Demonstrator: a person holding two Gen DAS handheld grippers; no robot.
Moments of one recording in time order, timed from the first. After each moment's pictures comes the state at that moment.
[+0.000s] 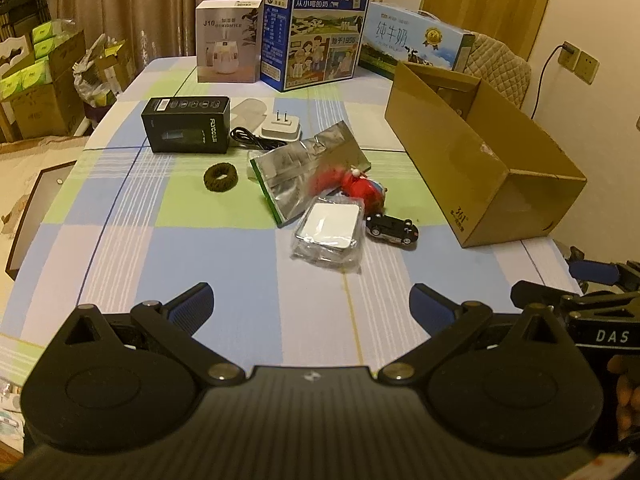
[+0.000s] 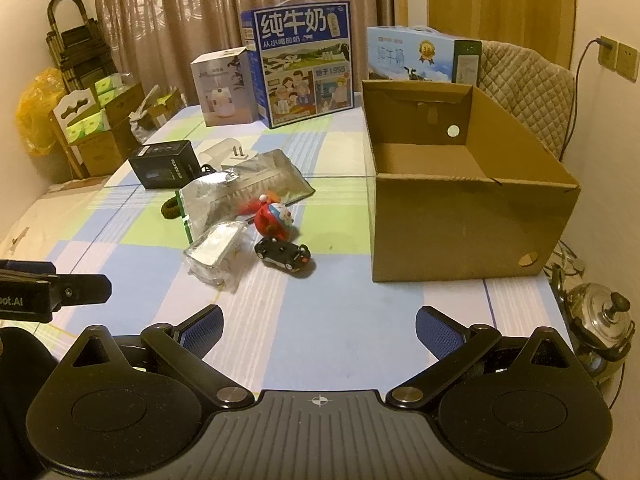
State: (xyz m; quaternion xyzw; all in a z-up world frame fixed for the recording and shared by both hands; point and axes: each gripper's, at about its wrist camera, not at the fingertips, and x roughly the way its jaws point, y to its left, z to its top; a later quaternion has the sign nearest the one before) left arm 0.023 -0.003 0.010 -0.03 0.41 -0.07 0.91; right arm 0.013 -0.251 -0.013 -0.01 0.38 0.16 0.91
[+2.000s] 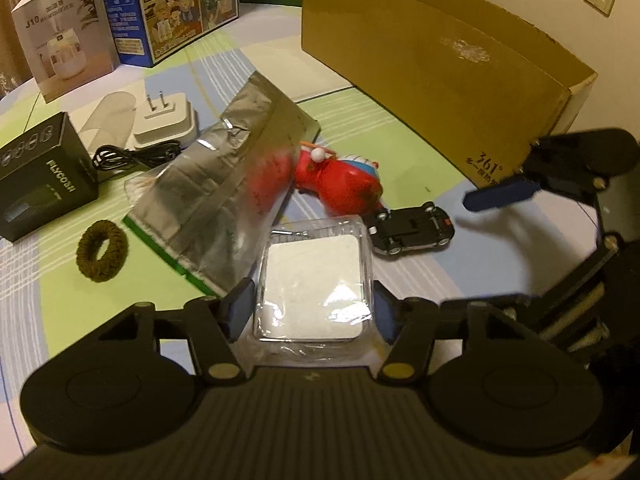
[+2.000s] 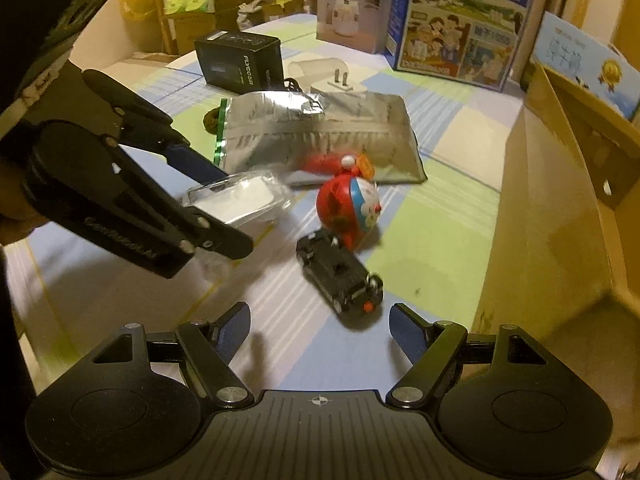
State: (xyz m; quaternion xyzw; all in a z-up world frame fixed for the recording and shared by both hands) left arm 0.185 -0.028 -0.081 0.10 0.46 -0.24 0.85; right arm 0.143 -0.179 -0.097 -0.19 0.41 0.32 0.83
